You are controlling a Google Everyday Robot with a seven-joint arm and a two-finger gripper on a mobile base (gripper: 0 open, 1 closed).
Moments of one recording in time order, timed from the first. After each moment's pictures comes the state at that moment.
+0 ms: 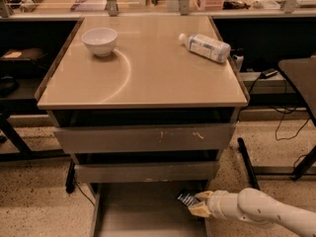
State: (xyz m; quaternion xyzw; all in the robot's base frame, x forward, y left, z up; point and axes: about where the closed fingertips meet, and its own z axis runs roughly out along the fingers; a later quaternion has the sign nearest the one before) arm 0.471 -0.162 0.359 -0.39 0.84 0.20 0.32
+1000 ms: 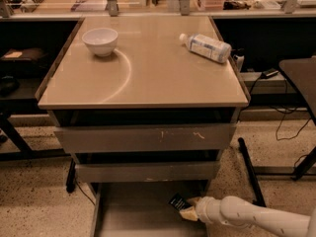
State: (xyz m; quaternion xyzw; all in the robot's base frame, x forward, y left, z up) arm 0.482 -0.142 0.264 -0.37 0.85 0.19 0.31
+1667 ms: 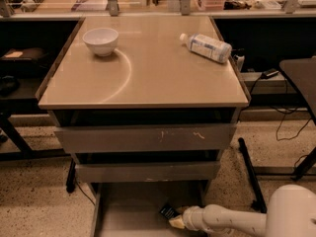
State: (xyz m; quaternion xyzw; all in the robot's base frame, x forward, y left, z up) arm 0.483 -0.098 0.155 -0.37 0.86 0.20 0.28
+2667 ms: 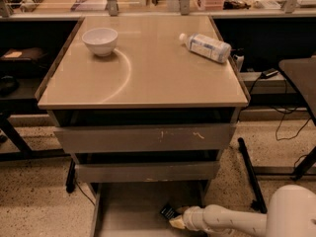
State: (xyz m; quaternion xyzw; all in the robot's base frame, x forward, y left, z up) arm 0.483 -0.097 0.155 -0.37 0.86 0.20 0.28
